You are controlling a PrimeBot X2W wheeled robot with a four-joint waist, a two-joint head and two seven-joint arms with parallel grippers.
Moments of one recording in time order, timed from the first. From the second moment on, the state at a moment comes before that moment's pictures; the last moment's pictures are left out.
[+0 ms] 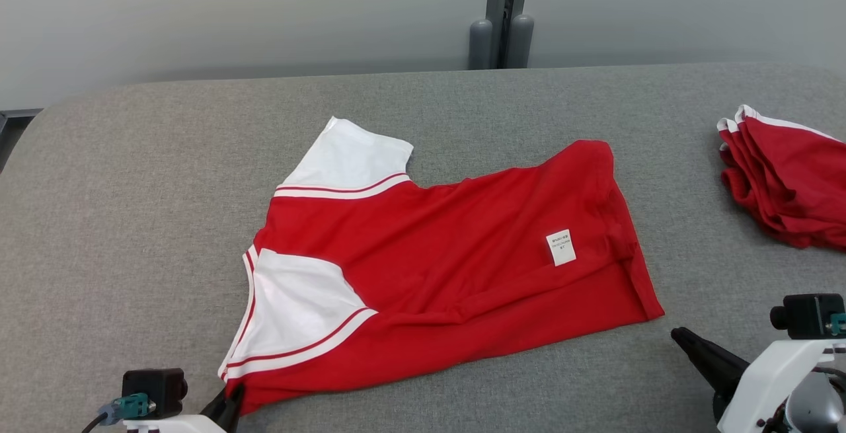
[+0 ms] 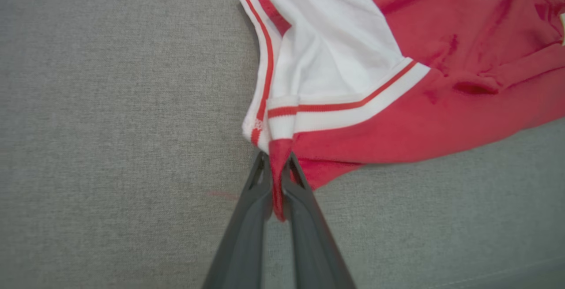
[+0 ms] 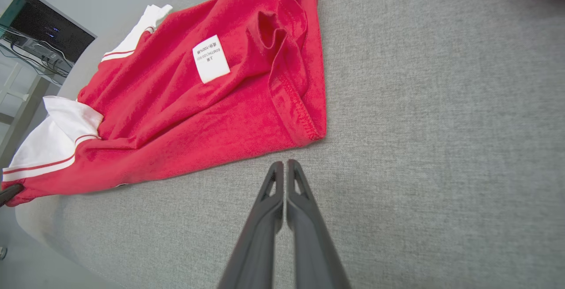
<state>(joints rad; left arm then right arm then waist) -0.03 0.66 -0.71 -0.07 -0.98 0.42 0.08 -0.07 -0.48 0.32 0.18 0.95 0.13 0.29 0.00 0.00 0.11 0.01</state>
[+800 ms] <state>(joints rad) -0.09 0.61 -0.75 0.00 -0.96 0.38 0.09 -0.31 -0.31 0.38 0.51 0.69 0.13 0.22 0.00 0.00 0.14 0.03</state>
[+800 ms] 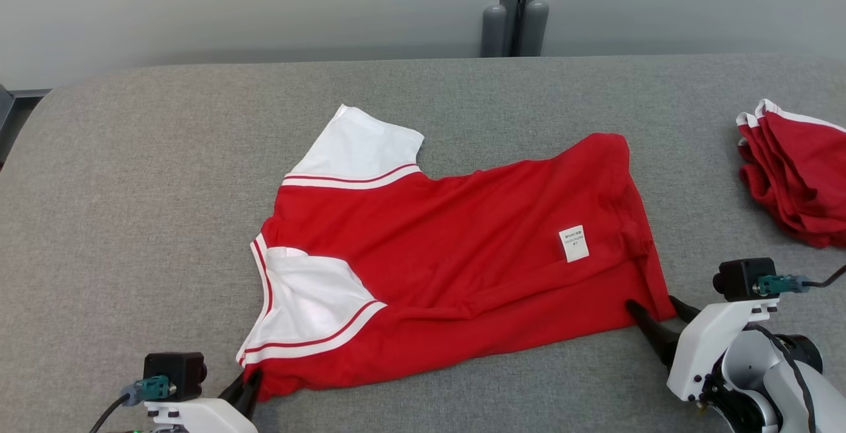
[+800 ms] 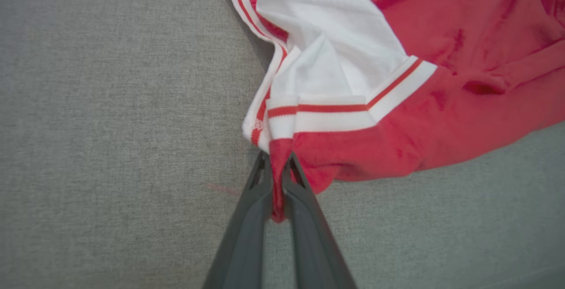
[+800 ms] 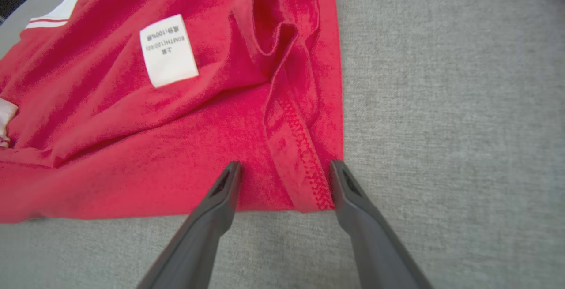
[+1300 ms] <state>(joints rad) -0.11 0.61 -0.75 0.02 -0.97 0.37 0.09 -0.37 -0.35 0.45 0.60 0.75 0.13 0.18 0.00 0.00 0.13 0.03</state>
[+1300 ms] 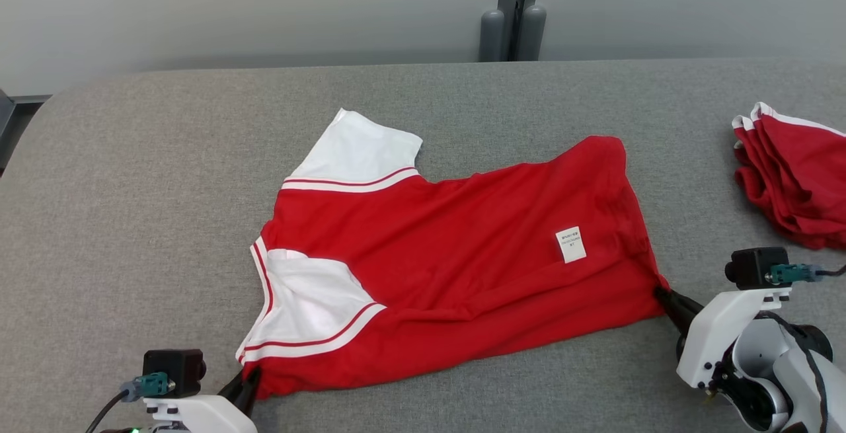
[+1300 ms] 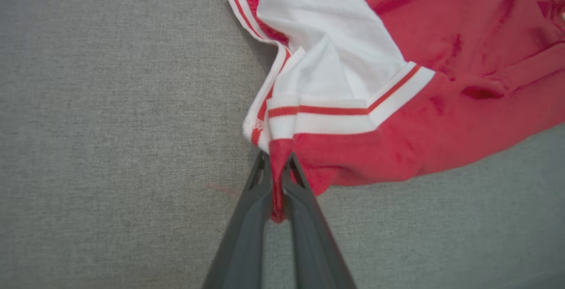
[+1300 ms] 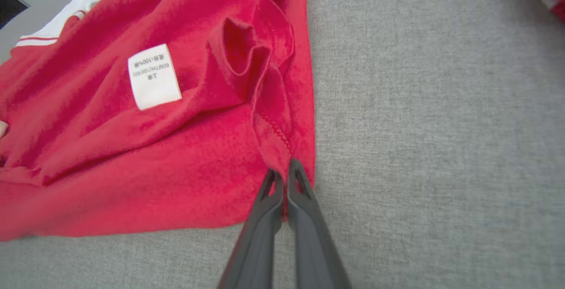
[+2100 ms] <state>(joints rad) 0.00 0.70 -0.76 -0.07 -1.03 0.39 0.17 -0.05 -0.45 0.26 0.23 0.80 0.13 0.45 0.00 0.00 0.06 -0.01</state>
